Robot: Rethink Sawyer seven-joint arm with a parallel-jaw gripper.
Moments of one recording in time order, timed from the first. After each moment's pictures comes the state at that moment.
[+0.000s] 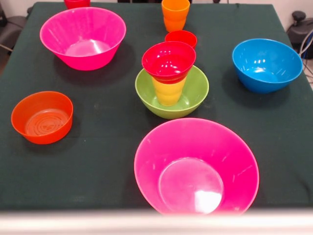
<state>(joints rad) 0.08 -0.77 -0.18 1.70 -0.13 0.62 1.86</state>
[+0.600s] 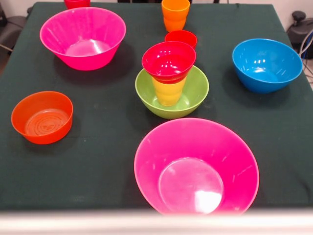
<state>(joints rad) 0.08 -0.80 -0.16 1.93 -0.13 0.39 1.86</state>
